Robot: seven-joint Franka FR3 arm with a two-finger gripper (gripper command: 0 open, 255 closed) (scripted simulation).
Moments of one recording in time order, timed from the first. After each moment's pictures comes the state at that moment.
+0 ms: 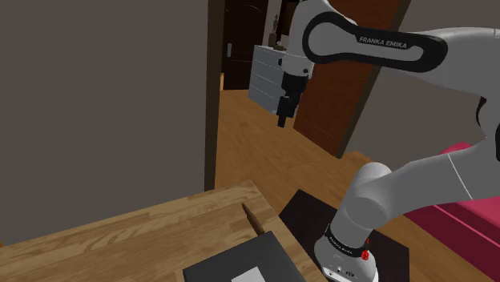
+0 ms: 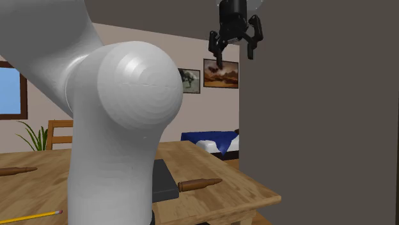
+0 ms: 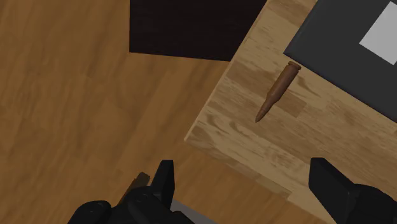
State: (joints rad) arm -0.01 -0.75 0.02 -2.31 -0.02 1.56 -0.12
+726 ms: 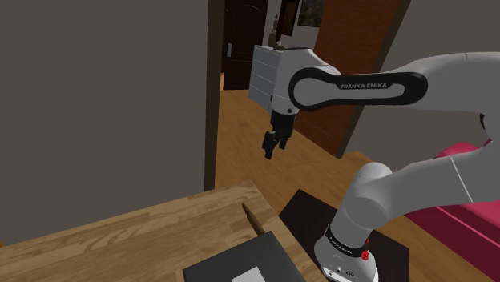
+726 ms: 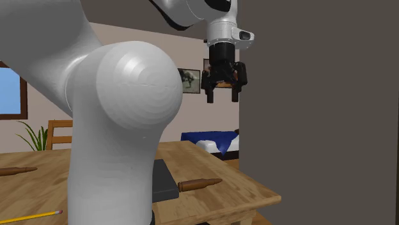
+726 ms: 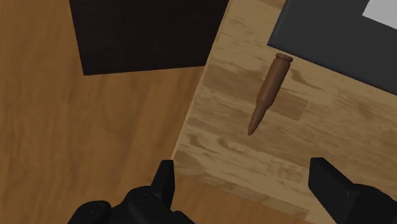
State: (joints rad) arm -0.02 -0.79 0.11 -2.61 0.07 1.82 0.08
